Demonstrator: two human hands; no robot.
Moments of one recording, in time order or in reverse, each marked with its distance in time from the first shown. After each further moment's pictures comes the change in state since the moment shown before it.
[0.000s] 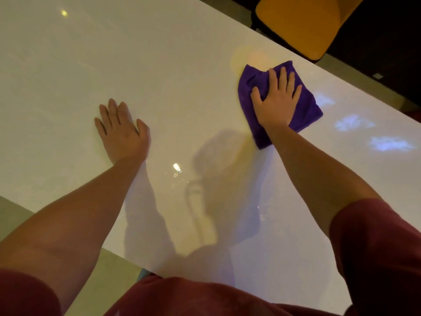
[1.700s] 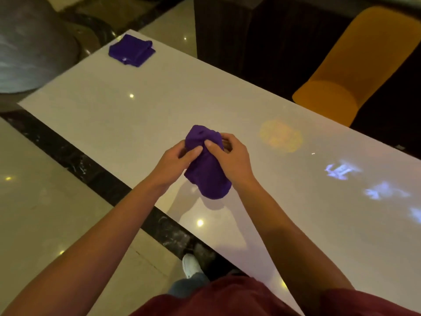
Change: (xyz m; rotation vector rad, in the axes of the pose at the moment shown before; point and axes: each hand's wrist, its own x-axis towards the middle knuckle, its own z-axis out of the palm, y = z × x) left_hand -0.030 -0.162 -0.254 -1.257 -0.552 0.067; right_hand -0.255 -0.341 -0.121 1.220 -0.249 -0.135
